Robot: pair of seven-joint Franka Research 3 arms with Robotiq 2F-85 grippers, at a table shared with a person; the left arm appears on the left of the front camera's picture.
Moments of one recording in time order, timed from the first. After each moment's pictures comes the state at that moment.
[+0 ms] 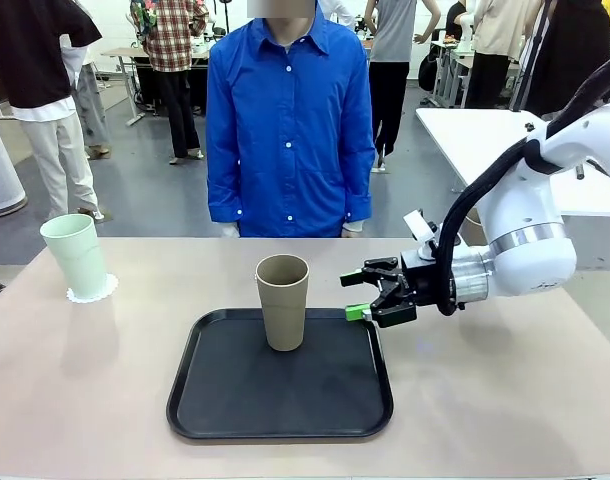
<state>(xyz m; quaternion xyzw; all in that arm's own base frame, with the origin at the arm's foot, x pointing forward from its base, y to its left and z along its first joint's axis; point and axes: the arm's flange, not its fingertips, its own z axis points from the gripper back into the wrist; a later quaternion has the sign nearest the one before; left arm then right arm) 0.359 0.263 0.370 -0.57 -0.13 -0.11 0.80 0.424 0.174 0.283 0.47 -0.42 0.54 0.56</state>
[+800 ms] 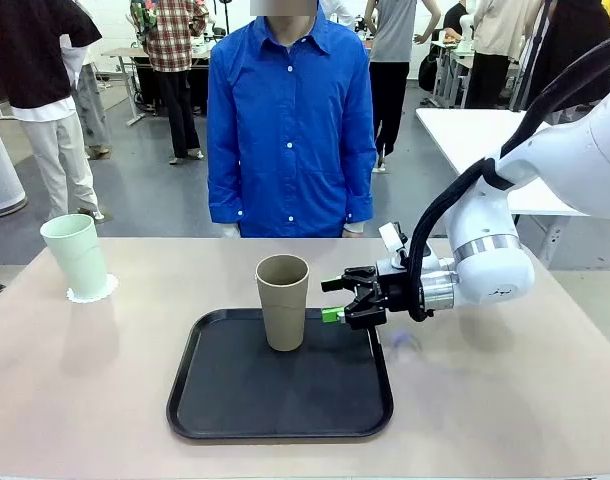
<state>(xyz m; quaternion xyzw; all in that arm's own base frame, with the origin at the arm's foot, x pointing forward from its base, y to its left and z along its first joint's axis) 0.359 0.263 0.370 -0.57 -0.13 -0.11 0.80 0.450 0.203 0.243 0.48 -0.42 0.51 0.58</state>
